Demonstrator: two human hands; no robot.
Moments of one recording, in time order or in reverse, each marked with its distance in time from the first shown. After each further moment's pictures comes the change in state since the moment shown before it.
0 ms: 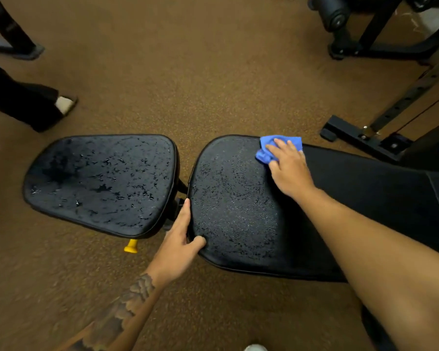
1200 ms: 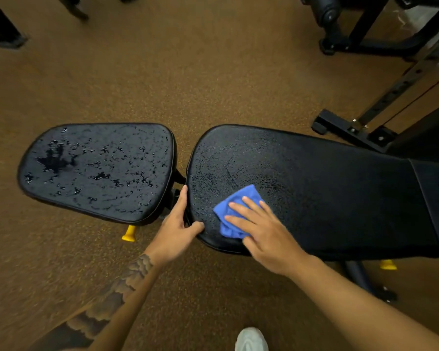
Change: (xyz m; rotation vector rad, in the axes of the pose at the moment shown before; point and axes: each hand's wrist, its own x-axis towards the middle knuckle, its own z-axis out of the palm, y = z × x) left_hand 0.000 0.002 -0.004 -0.093 -0.038 -0.038; right_hand -0.165 -0.049 0.012 0.046 -0.237 -0.423
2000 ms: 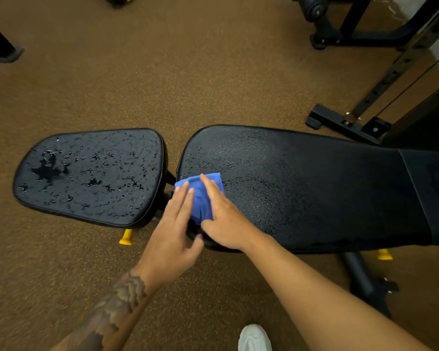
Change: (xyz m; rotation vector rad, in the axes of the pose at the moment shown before) left_hand -0.038 0.036 0.014 0.597 0.131 0.518; right_hand 0.059 -0.050 -0.006 0.592 -0.028 0.245
